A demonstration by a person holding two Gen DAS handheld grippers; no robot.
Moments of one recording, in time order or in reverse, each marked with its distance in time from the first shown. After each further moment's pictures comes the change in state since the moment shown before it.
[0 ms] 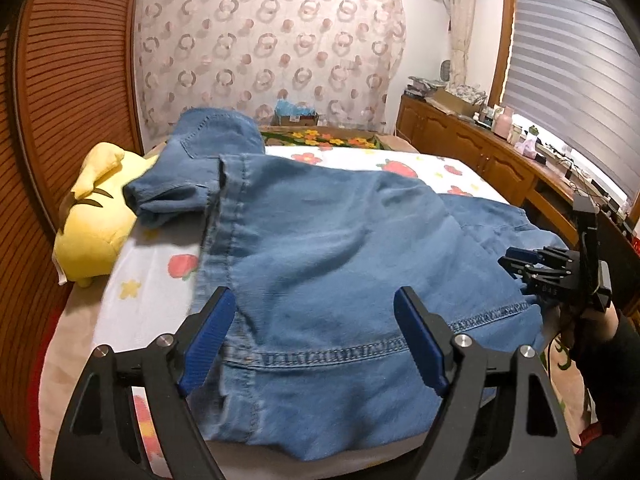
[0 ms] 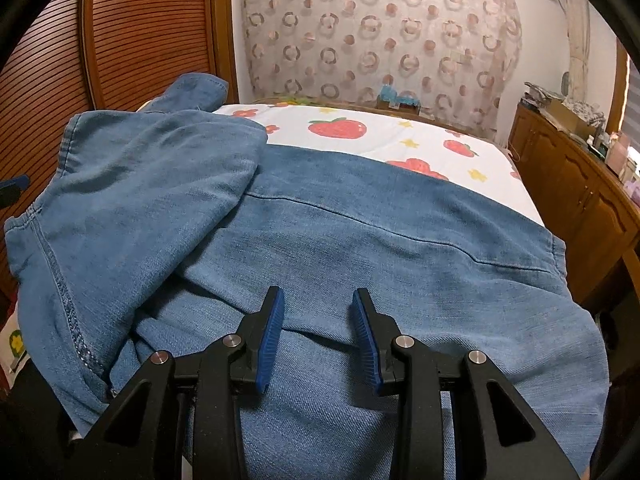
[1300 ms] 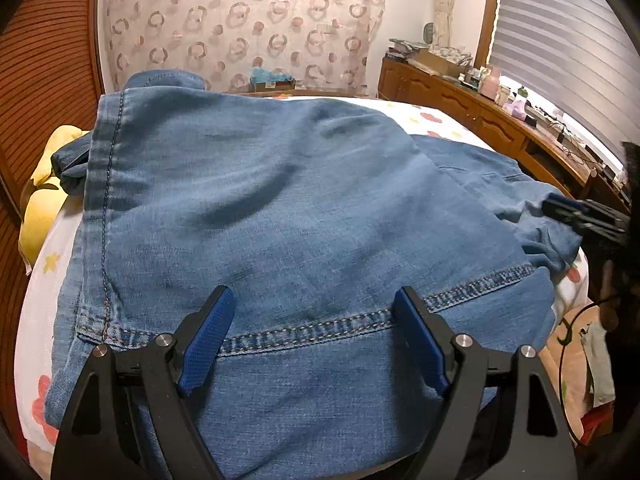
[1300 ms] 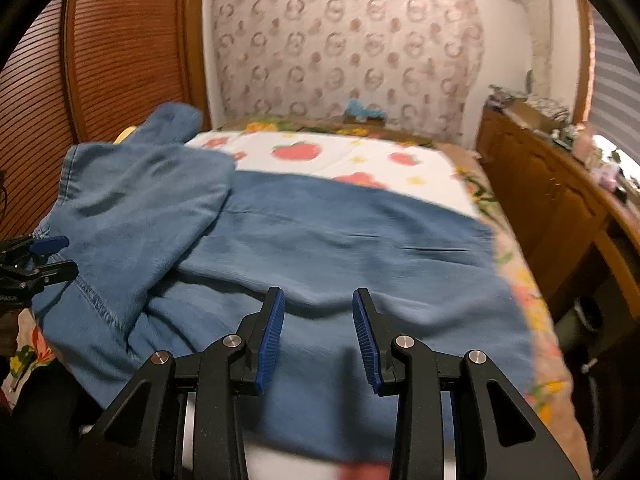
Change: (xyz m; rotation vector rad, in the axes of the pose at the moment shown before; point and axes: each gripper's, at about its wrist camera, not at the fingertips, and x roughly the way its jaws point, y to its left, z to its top) left arm 0.051 -0.047 -0.025 0.051 0.115 -0.040; right arm -0.060 -0.028 -0.016 0.074 -0.071 -0.107
